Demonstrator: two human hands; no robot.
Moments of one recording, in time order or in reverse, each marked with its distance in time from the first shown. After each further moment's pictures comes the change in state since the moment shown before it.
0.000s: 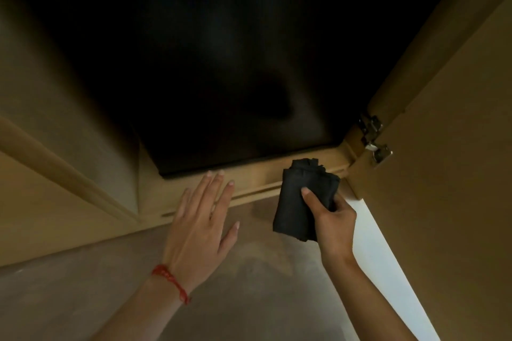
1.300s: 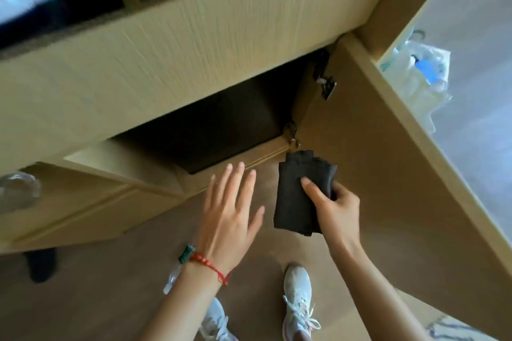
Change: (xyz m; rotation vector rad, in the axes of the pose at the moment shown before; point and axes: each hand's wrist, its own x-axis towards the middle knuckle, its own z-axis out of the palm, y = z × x) left_hand 0.047 0.140 -0.387 -0.167 -0.224 0.073; right_hand -0.160 -0.389 -0.103 -0.131 0.099 0.302
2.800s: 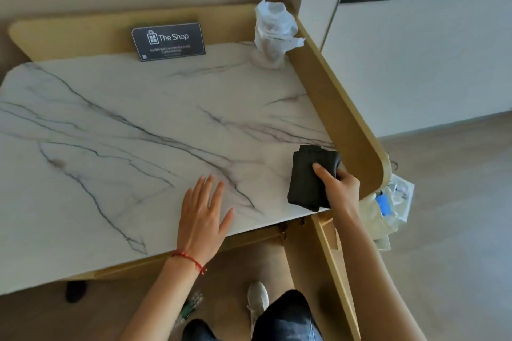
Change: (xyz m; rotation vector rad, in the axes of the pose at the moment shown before) left_hand 0.105 0.025 -0.345 0.030 0.046 -0.319; right_hand -0.015 -0.405 -0.019 -0.092 -0.079 -0.126
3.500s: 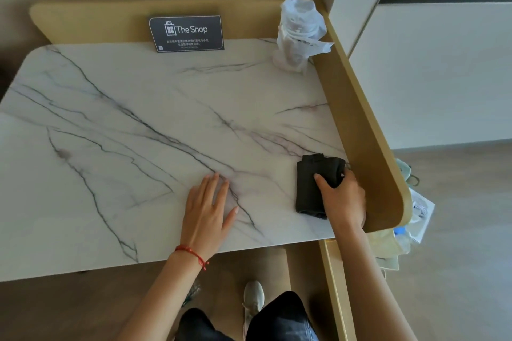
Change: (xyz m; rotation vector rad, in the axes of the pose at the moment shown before) left_hand 0.037 0.003 0.012 0.020 -0.075 -0.125; right_hand 0.052 -0.005 0.018 -0.664 0.069 -0.212
